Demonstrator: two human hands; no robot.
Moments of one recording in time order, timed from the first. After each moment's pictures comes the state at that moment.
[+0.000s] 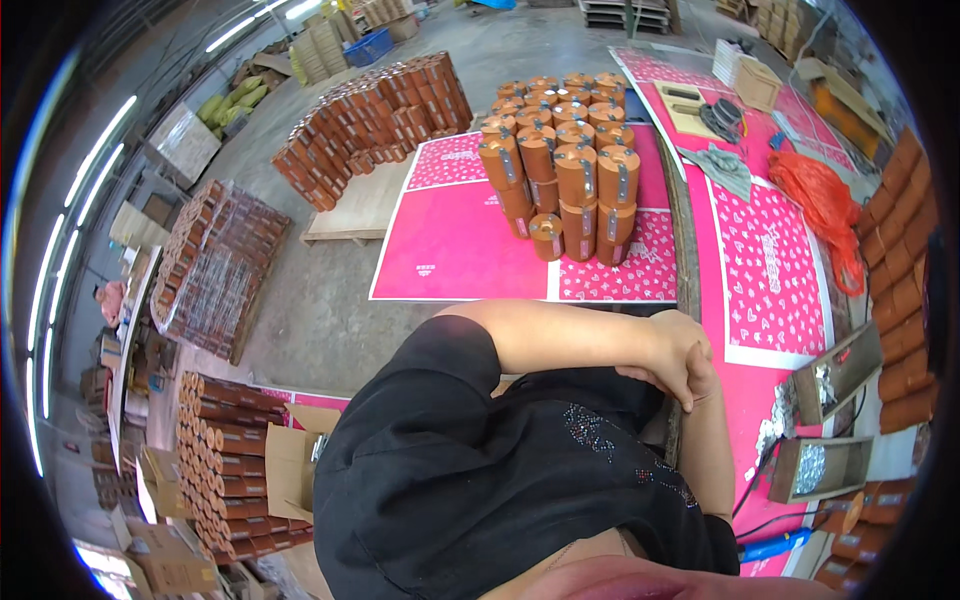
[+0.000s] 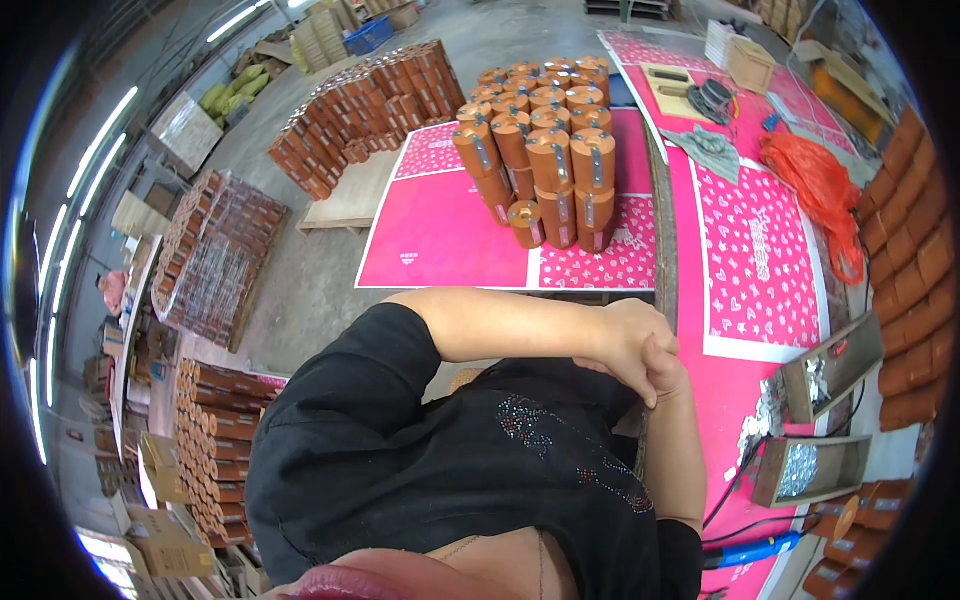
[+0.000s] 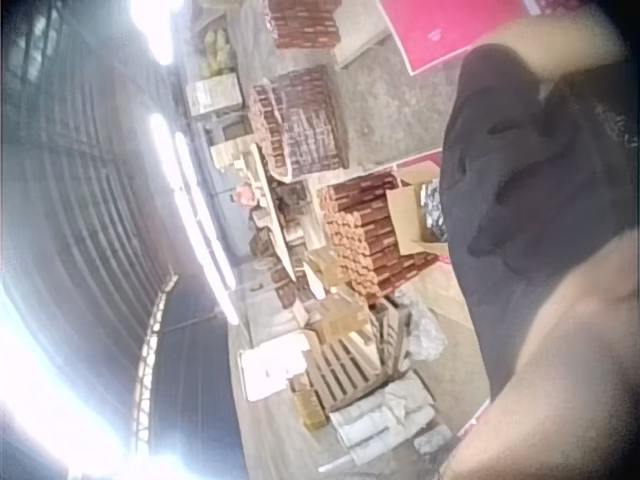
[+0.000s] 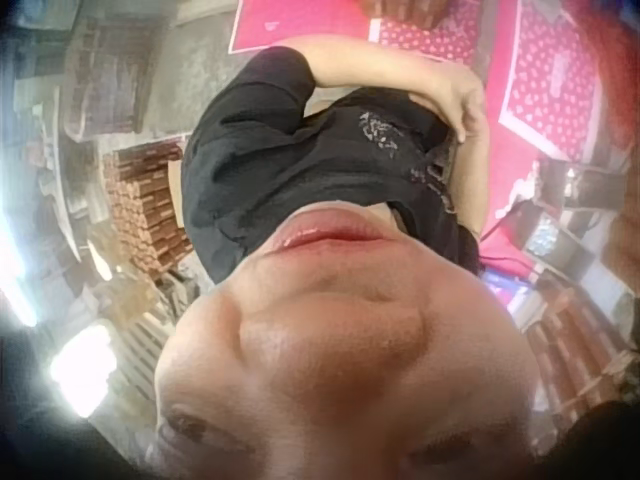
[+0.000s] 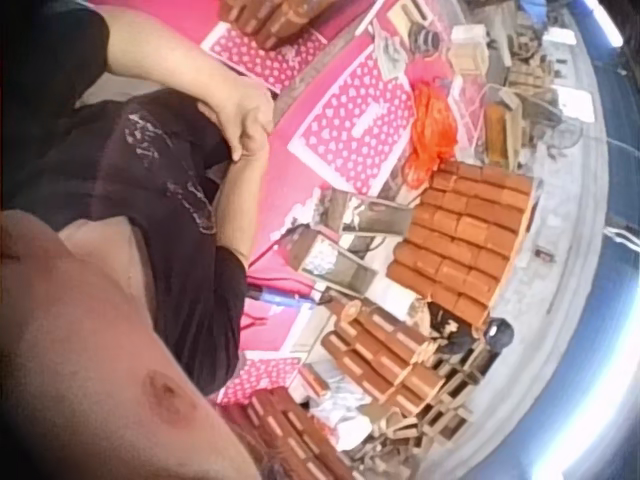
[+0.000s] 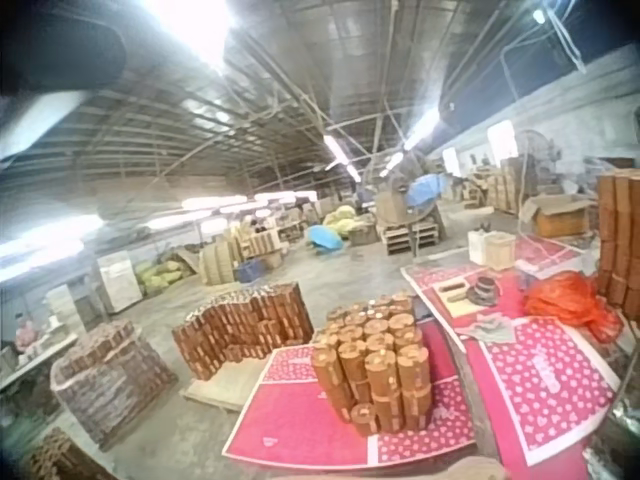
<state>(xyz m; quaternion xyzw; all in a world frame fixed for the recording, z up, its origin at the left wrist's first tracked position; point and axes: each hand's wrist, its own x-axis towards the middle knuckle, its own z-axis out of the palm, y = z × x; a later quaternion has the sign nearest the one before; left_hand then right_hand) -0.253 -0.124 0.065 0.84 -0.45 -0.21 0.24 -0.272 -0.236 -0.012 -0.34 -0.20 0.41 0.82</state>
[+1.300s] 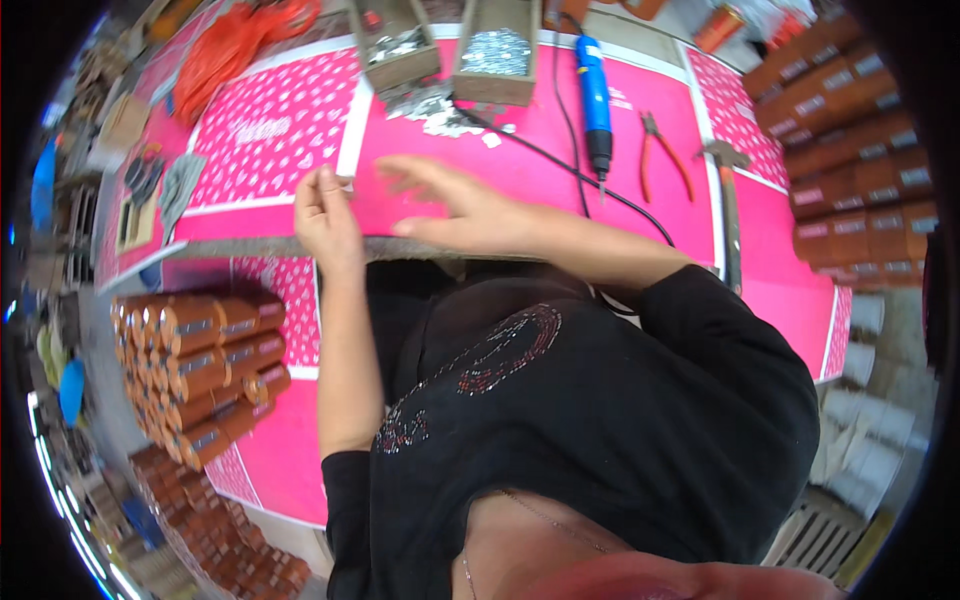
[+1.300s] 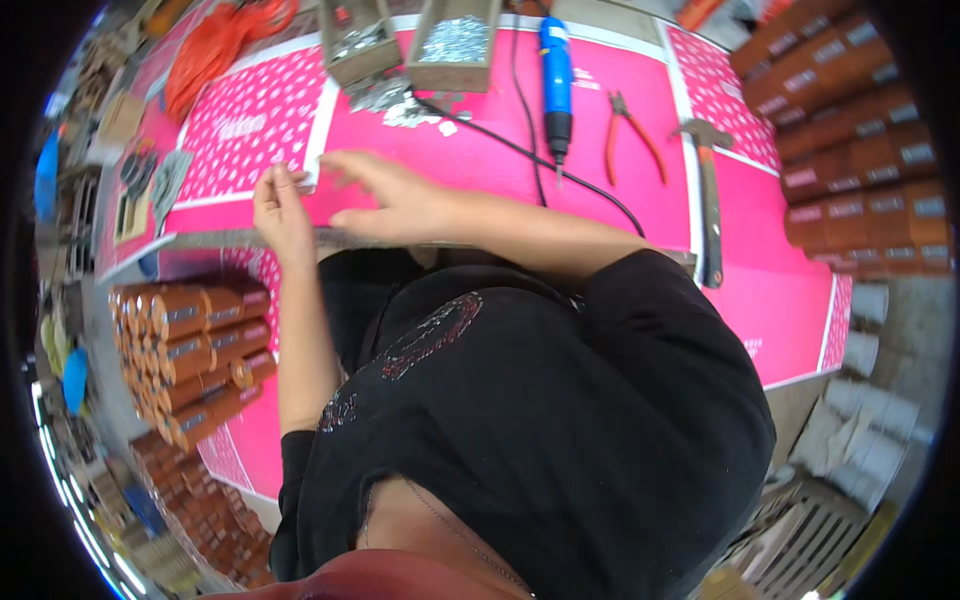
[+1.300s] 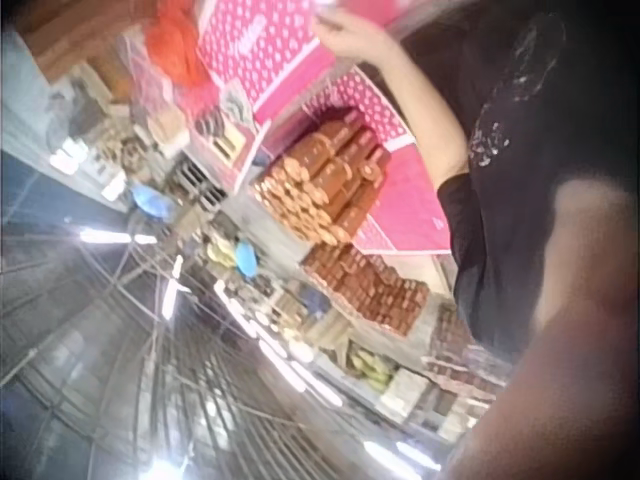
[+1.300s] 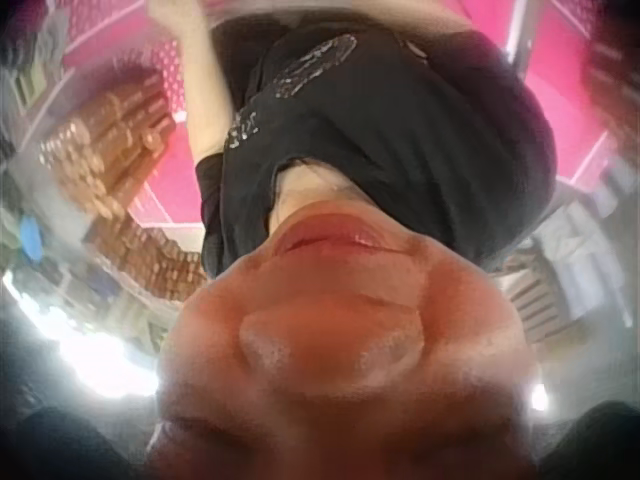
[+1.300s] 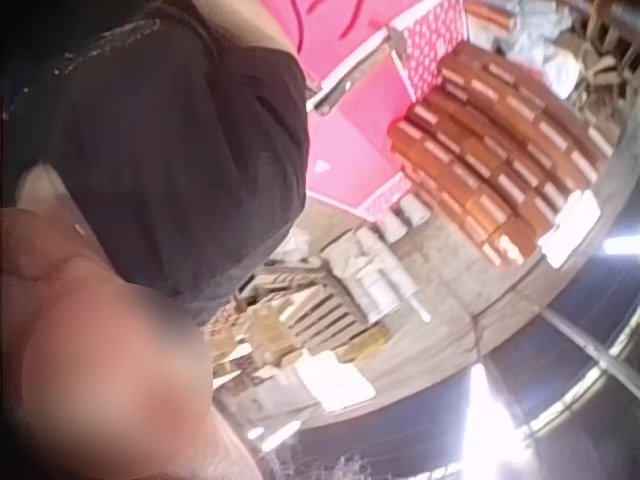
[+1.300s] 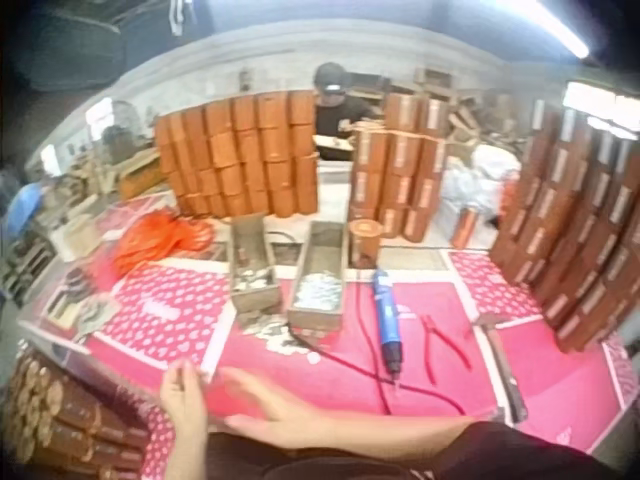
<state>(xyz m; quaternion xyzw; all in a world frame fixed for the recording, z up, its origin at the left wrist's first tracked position) -0.233 -0.220 -0.026 0.68 -0.32 -0.10 0.65 -0.396 -0.293 0.017 -0.76 0.08 -0.22 0.60</state>
